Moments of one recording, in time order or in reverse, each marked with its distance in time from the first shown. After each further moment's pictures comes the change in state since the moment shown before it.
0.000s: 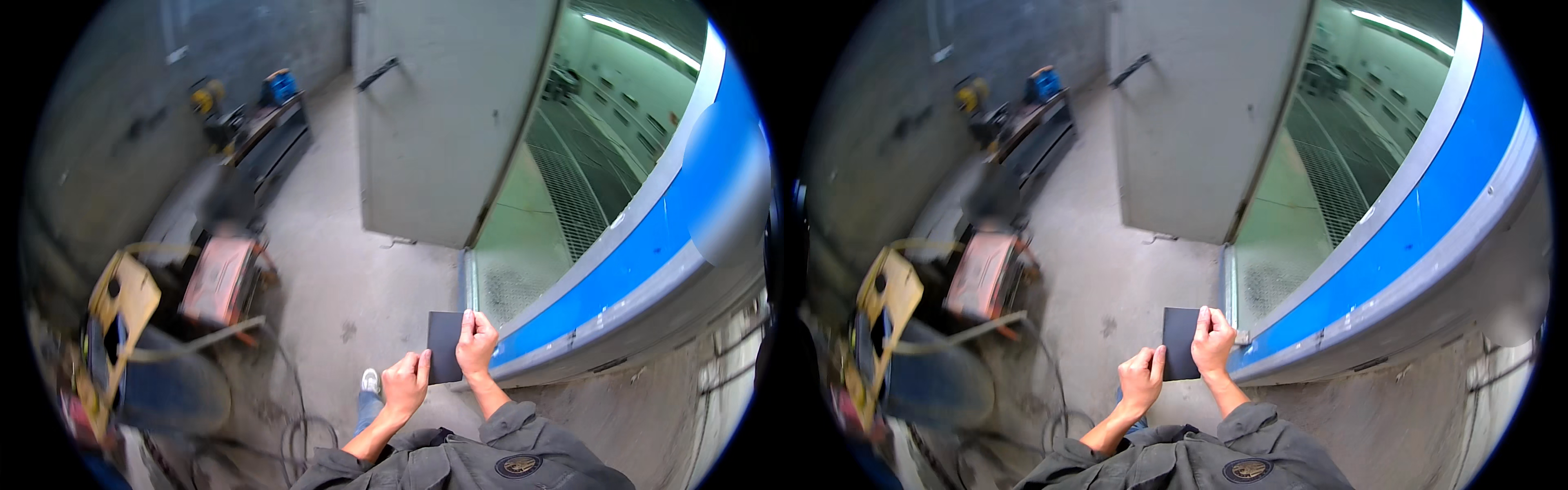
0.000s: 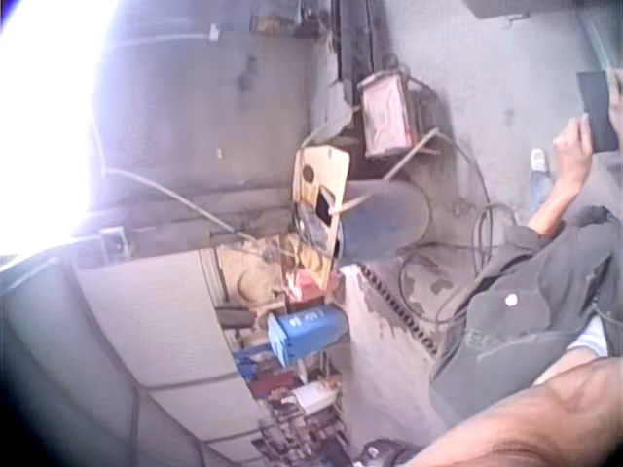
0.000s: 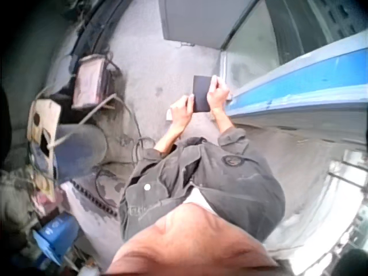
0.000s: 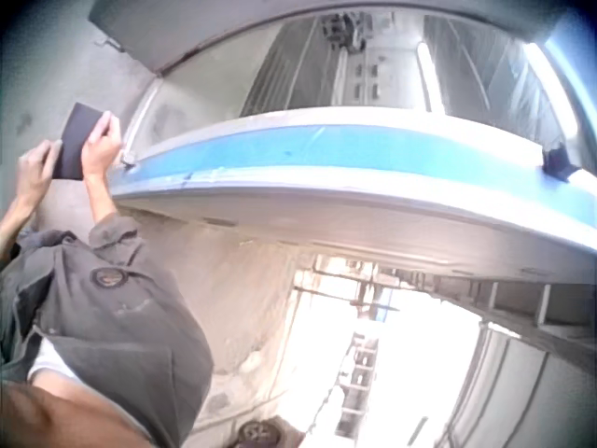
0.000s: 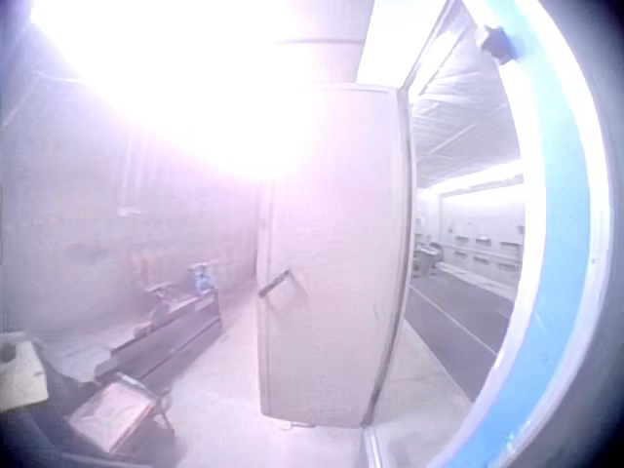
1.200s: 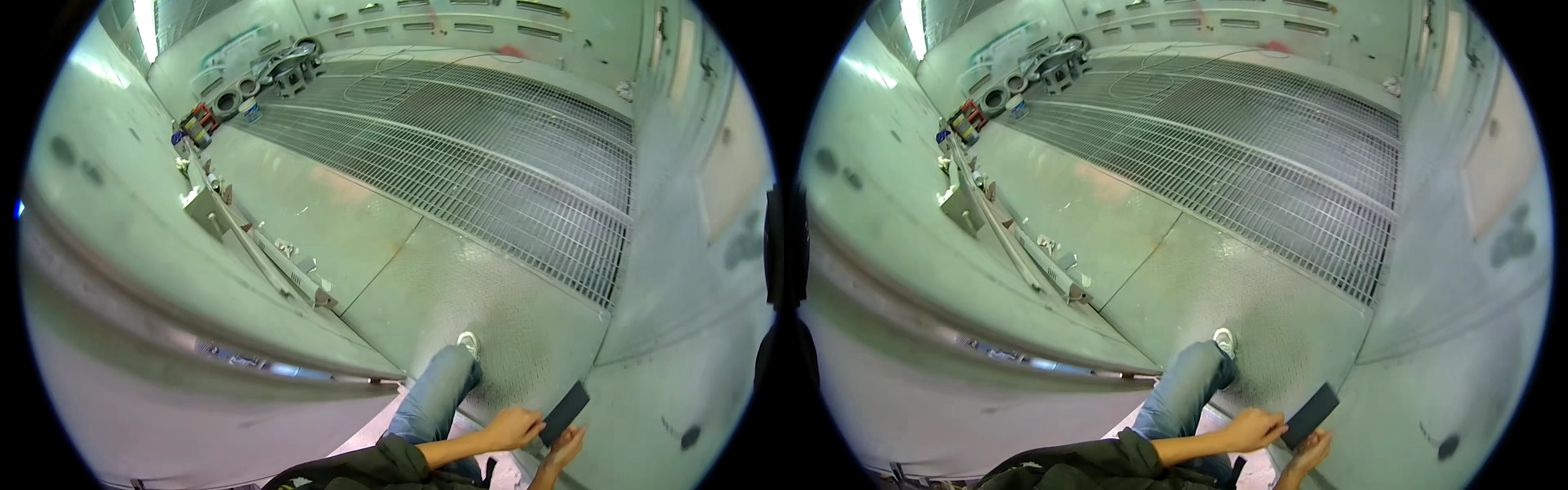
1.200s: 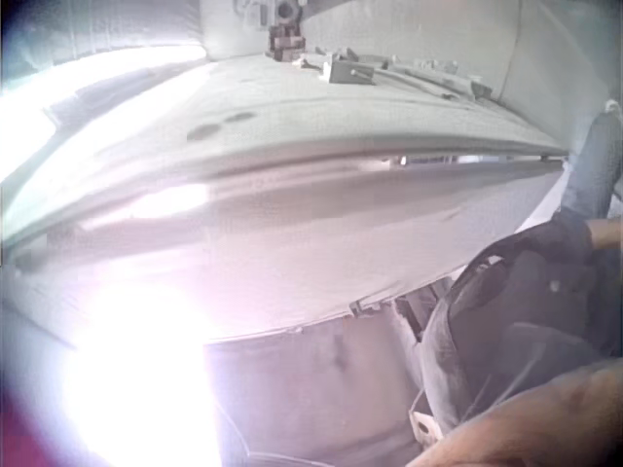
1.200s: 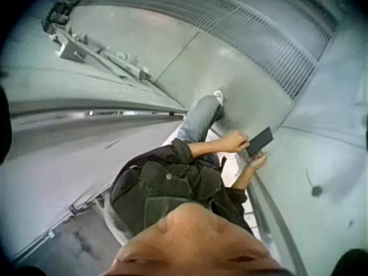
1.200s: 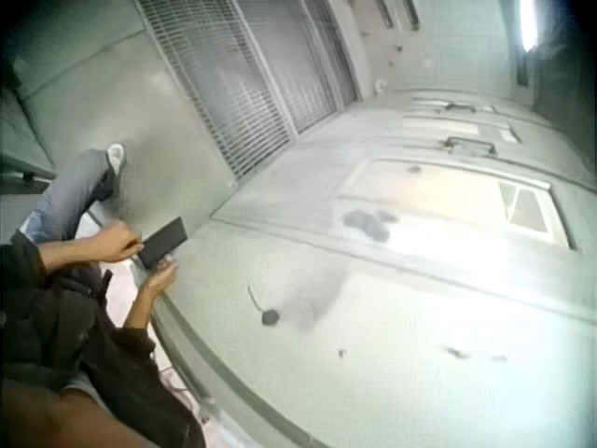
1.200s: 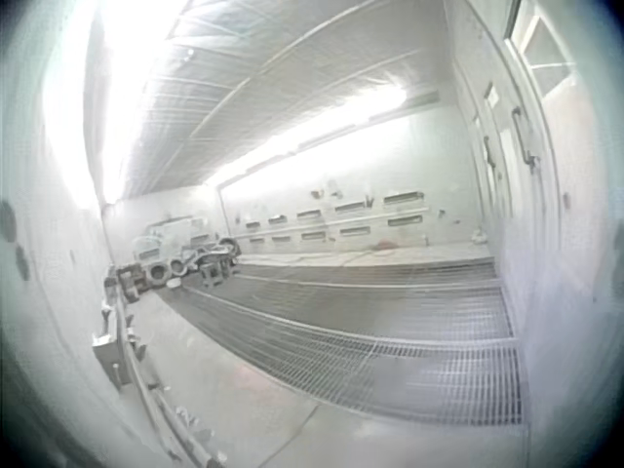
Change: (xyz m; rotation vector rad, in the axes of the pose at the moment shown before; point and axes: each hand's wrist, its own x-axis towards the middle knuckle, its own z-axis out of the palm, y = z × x) left_hand 0.368 0.090 0.637 -0.412 -1.886 0.733; right_hand 0.327 0.334 -0.116 0.258 1.803 0.789
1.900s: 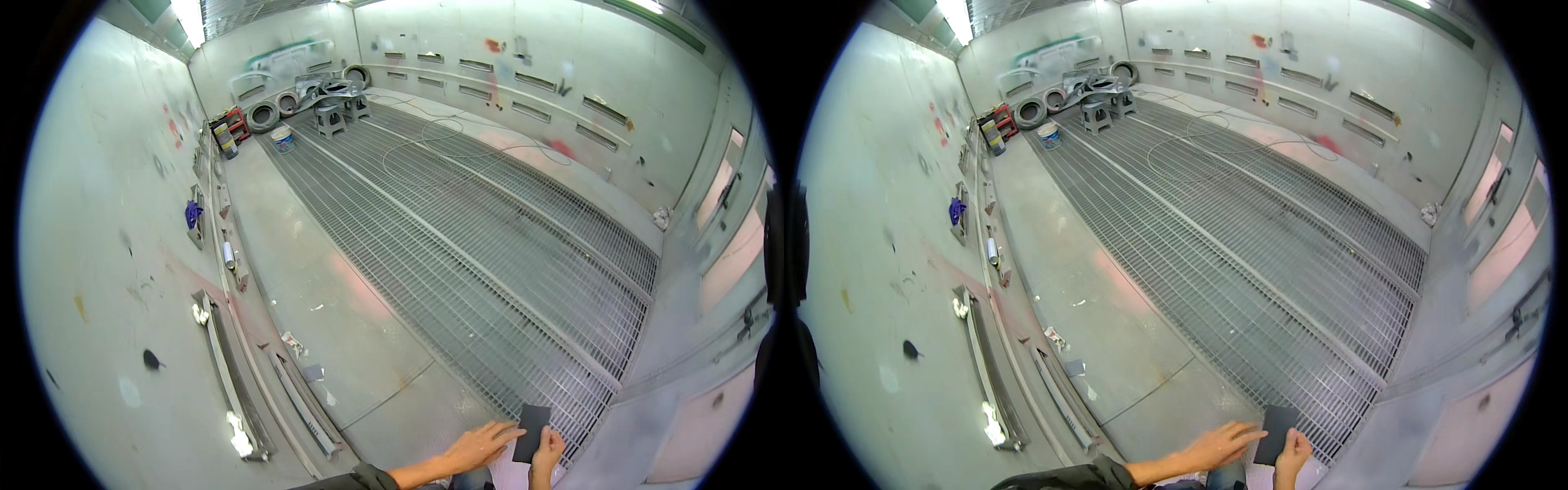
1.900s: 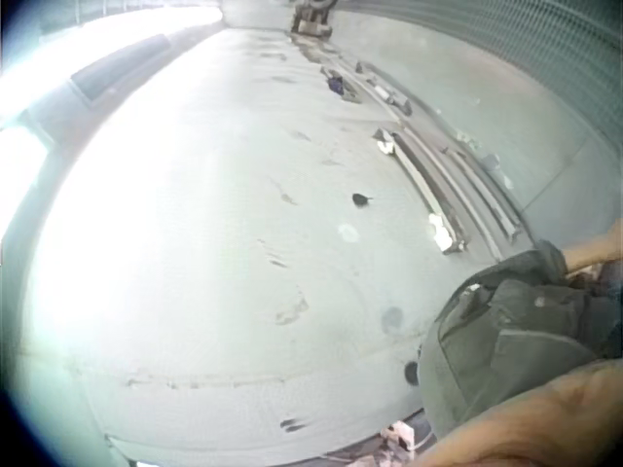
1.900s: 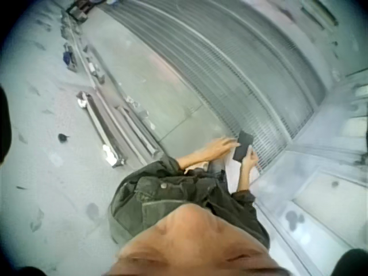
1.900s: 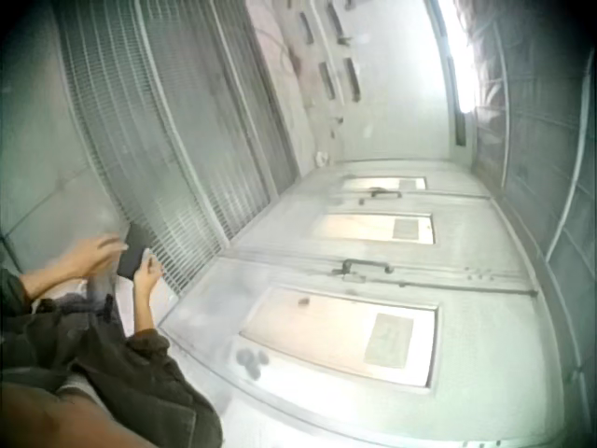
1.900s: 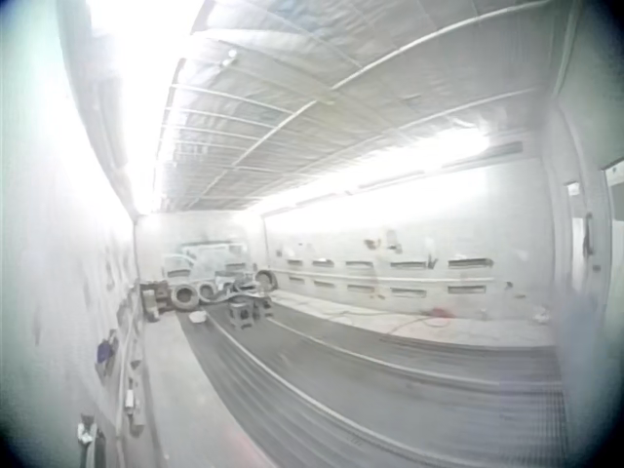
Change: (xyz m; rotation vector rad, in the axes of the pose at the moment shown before) left_hand 0.306 0.092 -0.607 0.347 0.360 0.181; right_hand -0.030 -0.327 0.642 -0.345 -0.608 -0.482
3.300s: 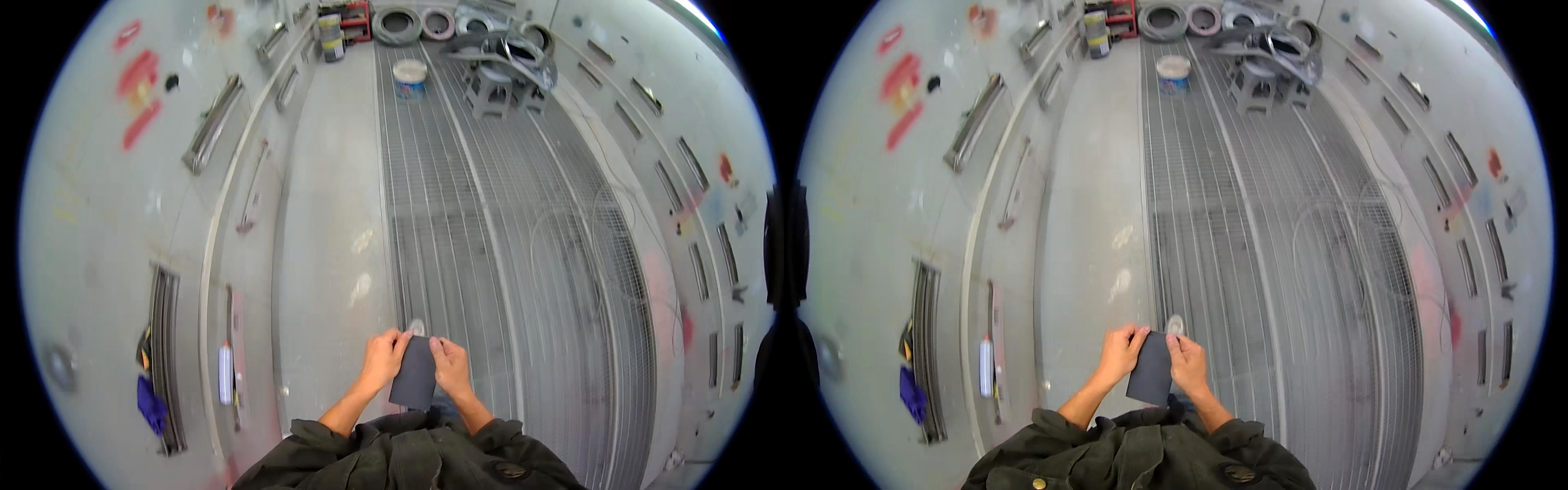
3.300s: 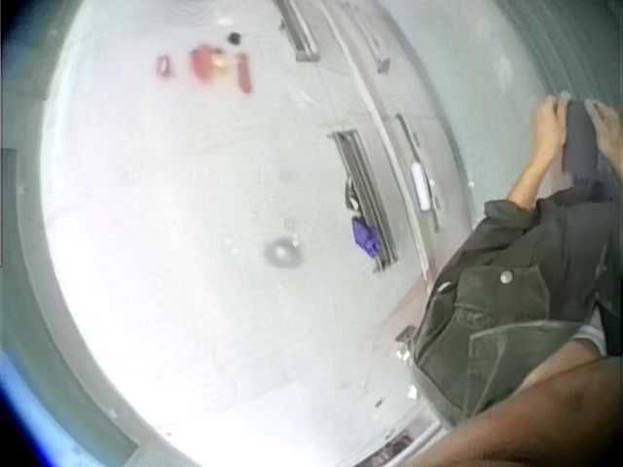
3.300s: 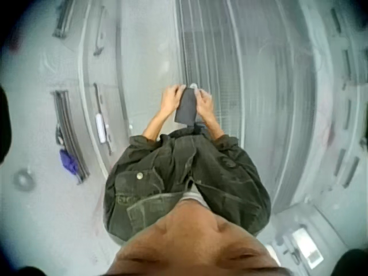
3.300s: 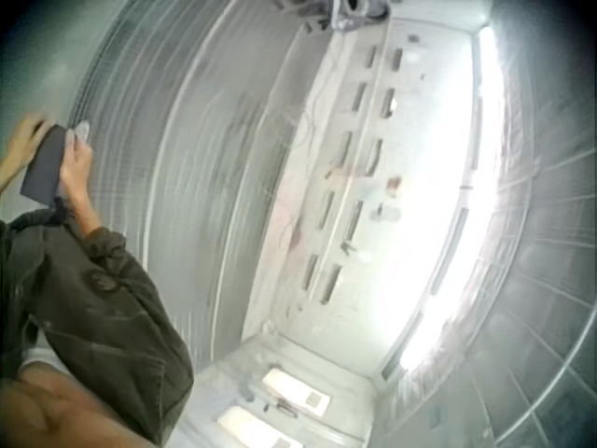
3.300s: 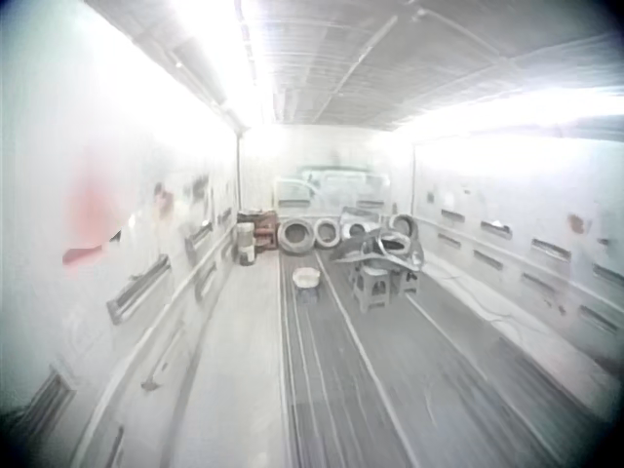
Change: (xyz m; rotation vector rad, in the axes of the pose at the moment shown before) left_hand 0.287 -1.214 -1.057 0.059 0.900 -1.209; right_hand 0.370 -0.337 1.727 -0.156 -1.347 -0.067
